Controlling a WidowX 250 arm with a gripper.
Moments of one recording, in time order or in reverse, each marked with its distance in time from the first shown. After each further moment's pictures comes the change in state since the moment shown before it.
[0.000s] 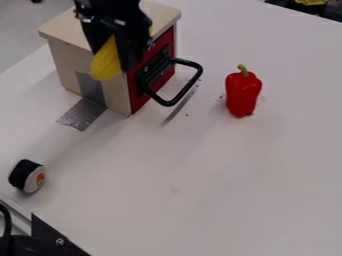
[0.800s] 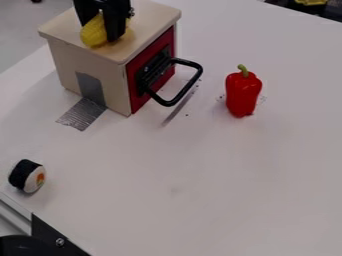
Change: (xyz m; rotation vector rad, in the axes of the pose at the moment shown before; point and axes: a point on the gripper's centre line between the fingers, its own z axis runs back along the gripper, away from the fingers) arm 0.043 0.072 -0.036 -0.002 0.070 0.074
